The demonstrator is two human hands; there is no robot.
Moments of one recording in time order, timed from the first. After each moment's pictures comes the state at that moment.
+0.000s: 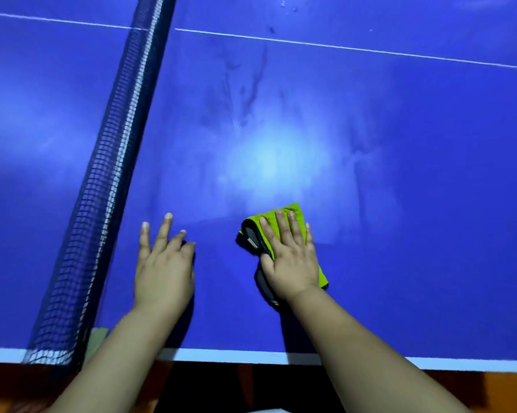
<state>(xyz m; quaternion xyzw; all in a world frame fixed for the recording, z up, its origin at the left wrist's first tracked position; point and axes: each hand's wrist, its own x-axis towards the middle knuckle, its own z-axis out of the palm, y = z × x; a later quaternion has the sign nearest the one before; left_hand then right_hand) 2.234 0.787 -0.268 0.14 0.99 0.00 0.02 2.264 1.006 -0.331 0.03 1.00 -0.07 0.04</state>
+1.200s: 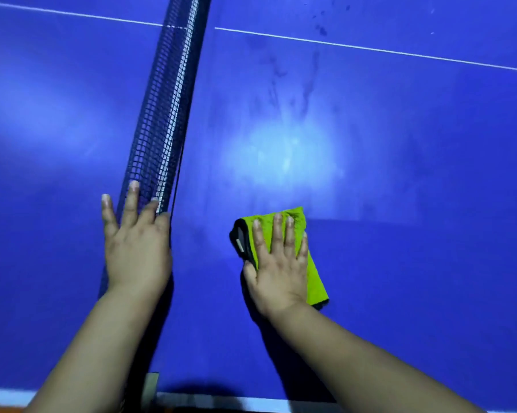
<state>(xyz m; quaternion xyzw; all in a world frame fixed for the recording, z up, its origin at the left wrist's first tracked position) 2.111 0.691 -0.265 0.06 1.00 -0.05 0.03 2.183 0.886 -0.326 0.06 0.99 -0.04 0.10</state>
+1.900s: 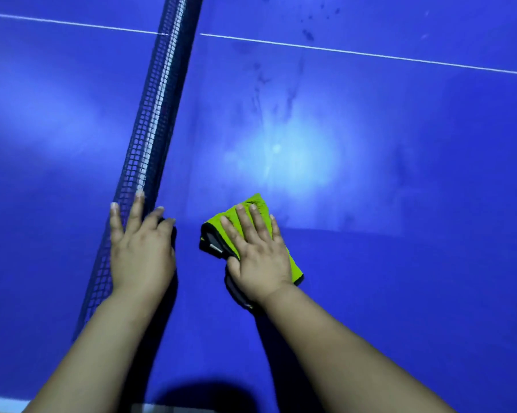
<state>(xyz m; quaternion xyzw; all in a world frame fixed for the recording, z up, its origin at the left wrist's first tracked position) 2.108 0.733 -0.271 0.06 1.00 -0.02 0.03 2.145 0.915 -0.333 -0.08 0.99 -0.09 0.07</state>
